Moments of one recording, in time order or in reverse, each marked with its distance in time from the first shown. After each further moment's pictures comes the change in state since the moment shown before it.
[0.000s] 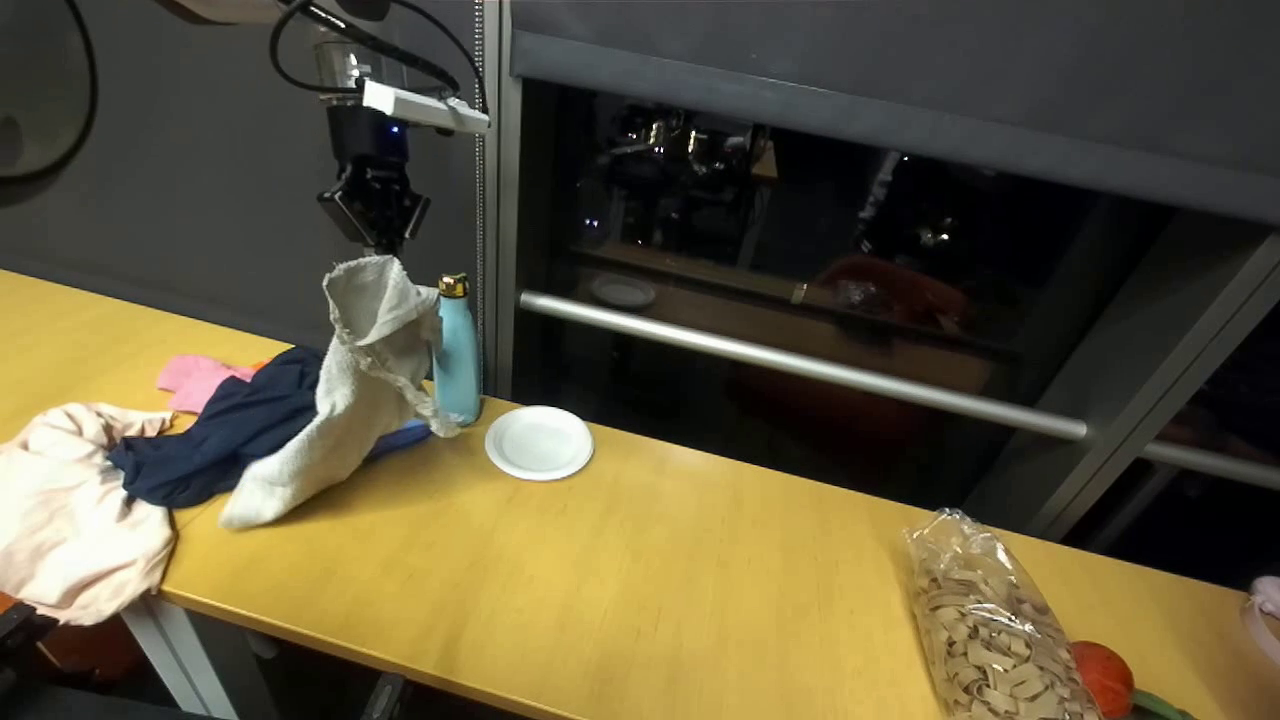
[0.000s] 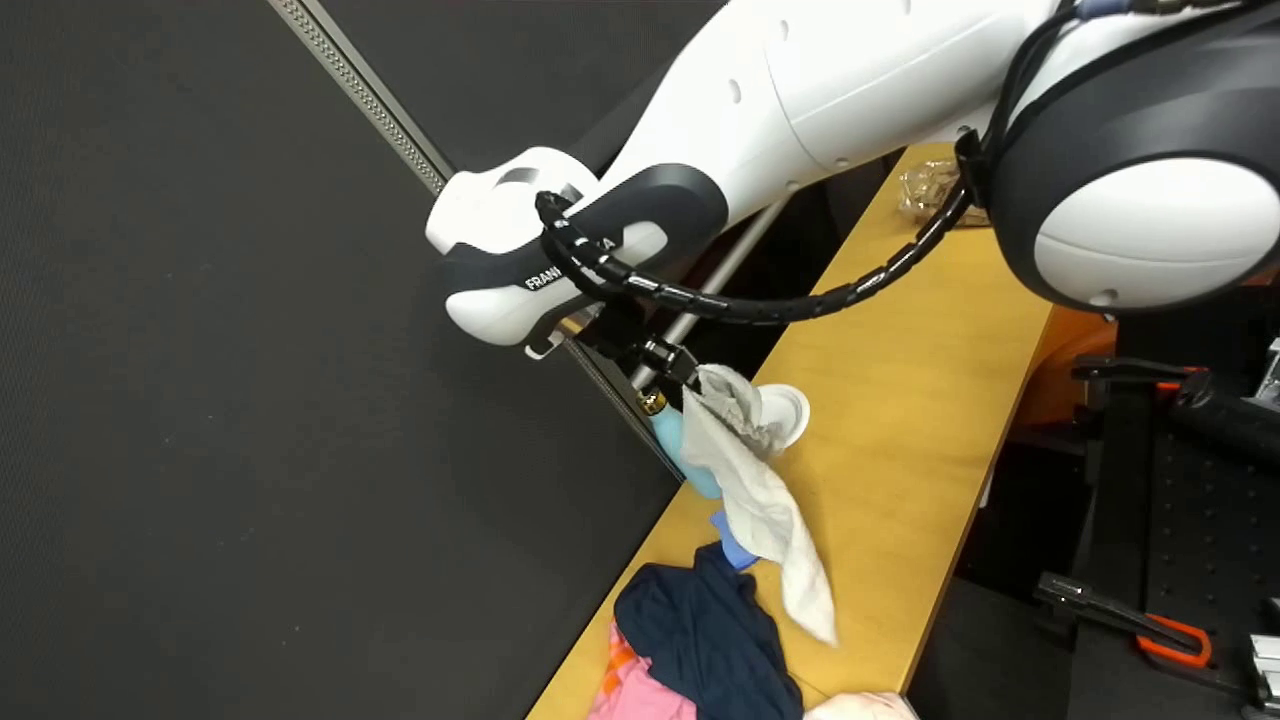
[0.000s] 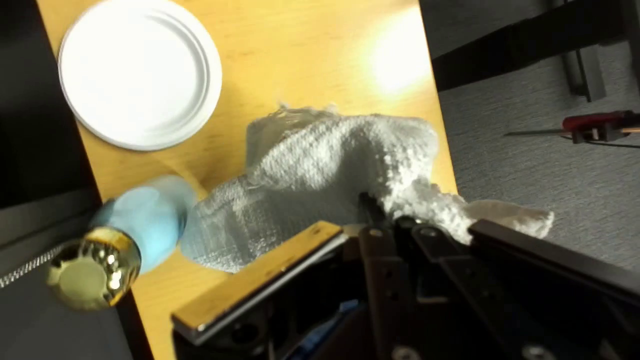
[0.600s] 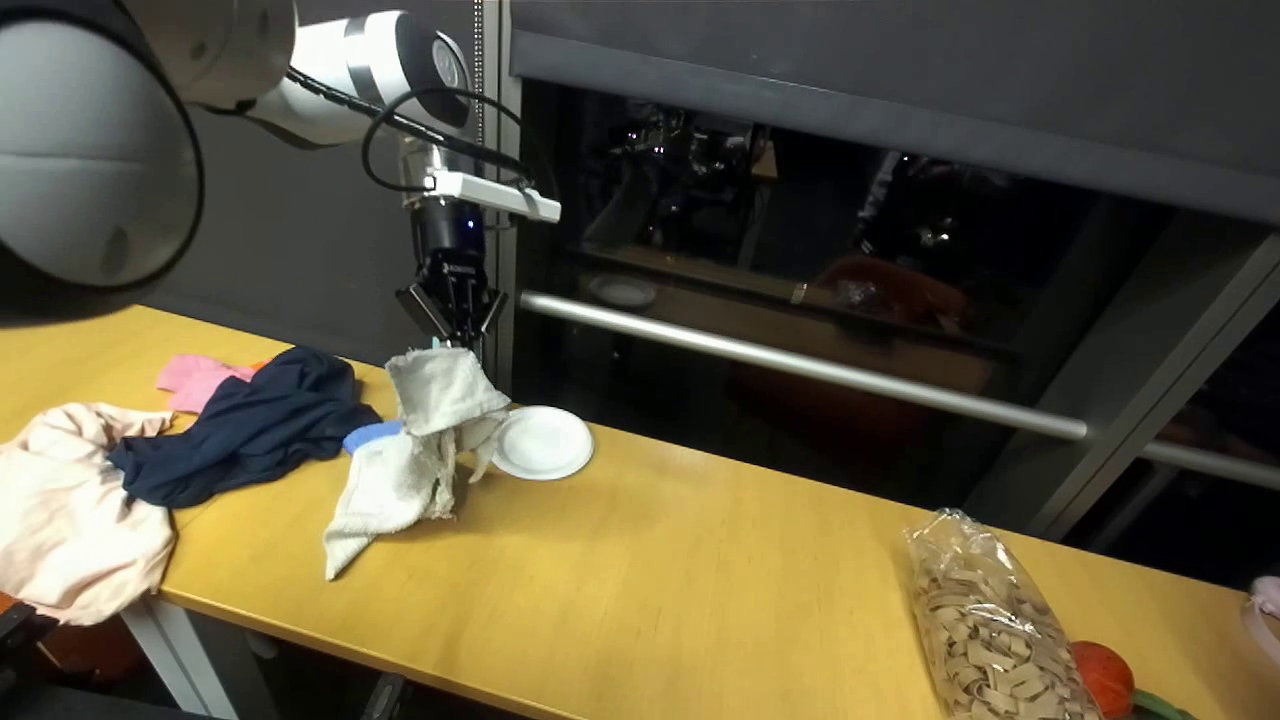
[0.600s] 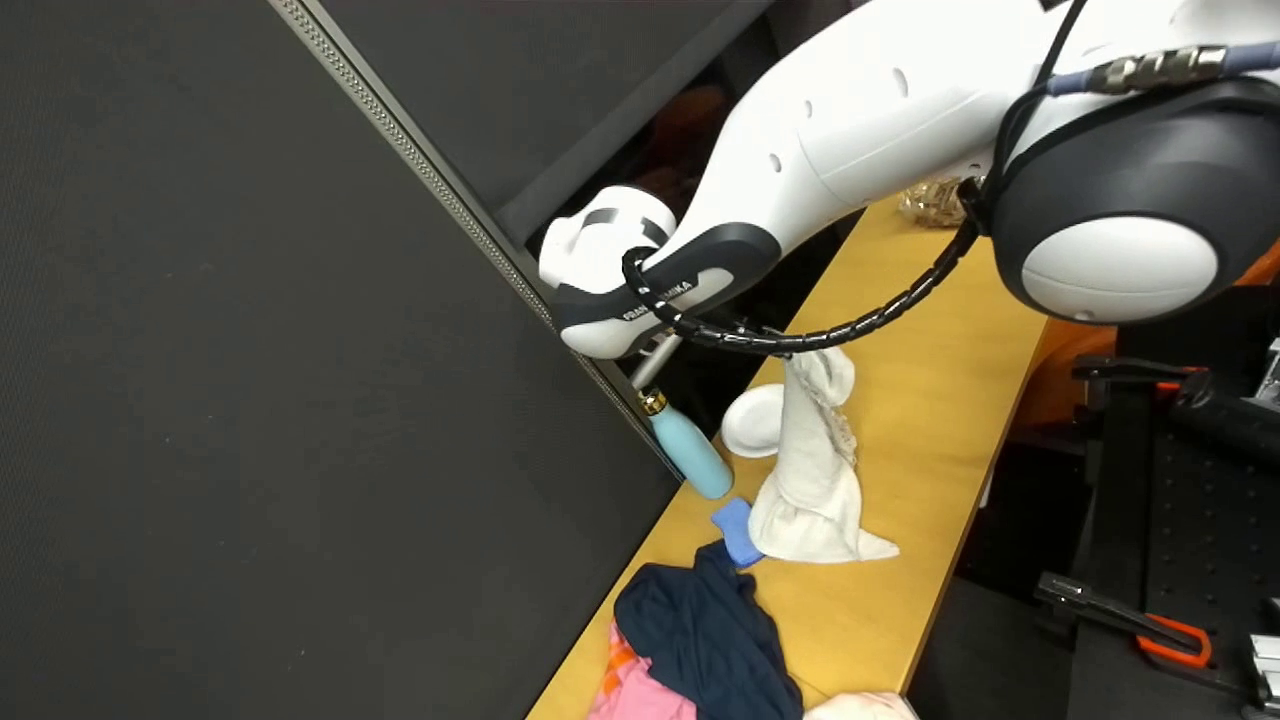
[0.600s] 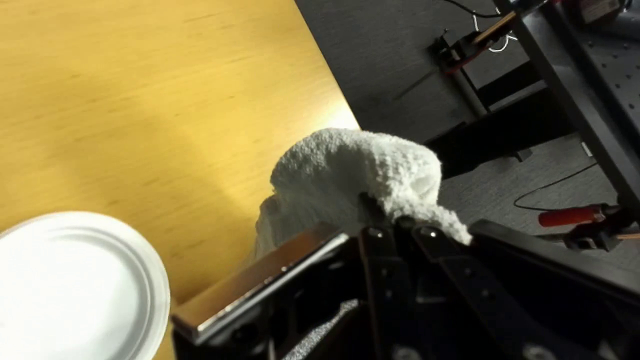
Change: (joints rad) arm -0.073 0.107 -0.081 -0.019 -0.082 -0.142 0.062
